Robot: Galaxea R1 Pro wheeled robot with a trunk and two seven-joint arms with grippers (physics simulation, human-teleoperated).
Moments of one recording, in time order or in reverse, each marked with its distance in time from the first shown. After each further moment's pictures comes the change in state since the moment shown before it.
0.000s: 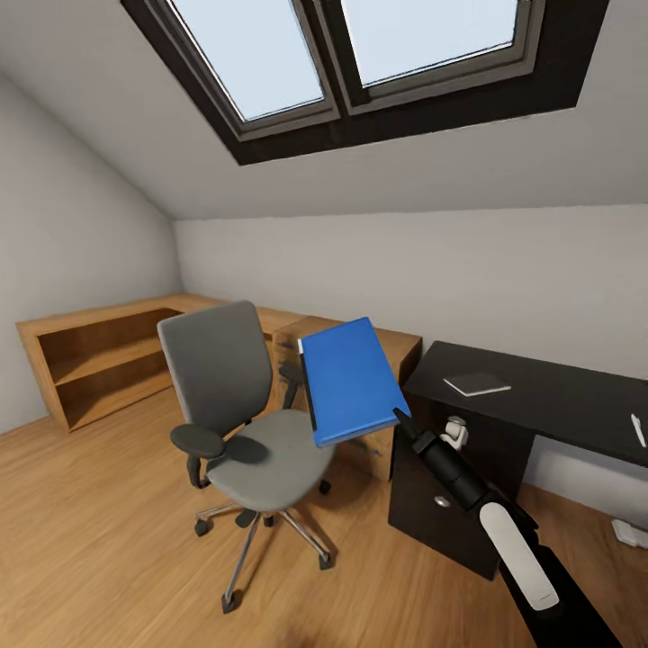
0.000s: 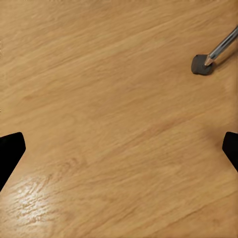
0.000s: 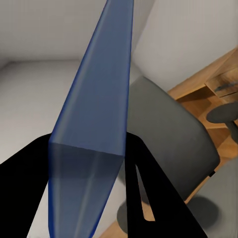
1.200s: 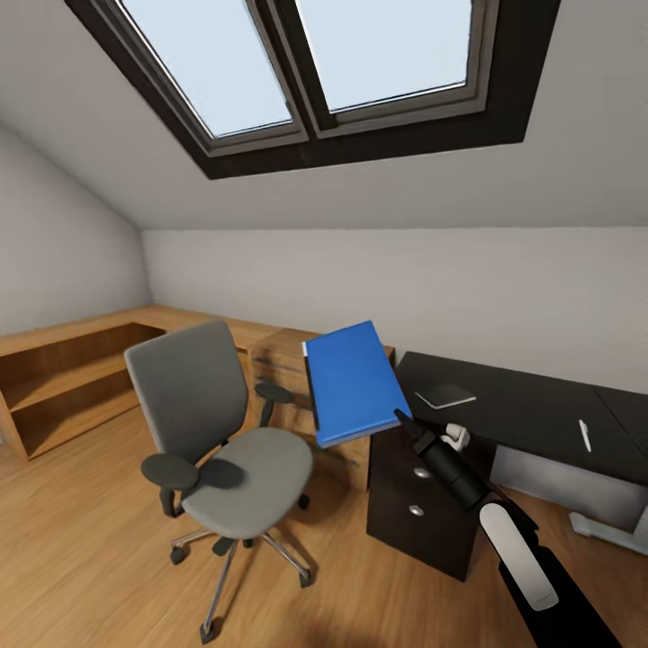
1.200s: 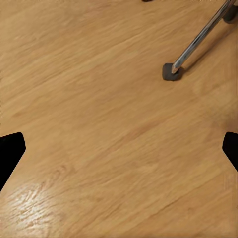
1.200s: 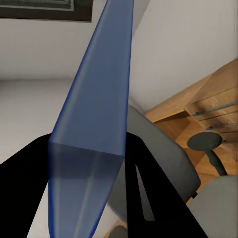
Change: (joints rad) left arm 0.000 -0.005 -0.005 0.023 -0.001 -0.002 -0.001; right arm 0.000 0.000 0.000 0.008 -0.001 -0.007 -0.034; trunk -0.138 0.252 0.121
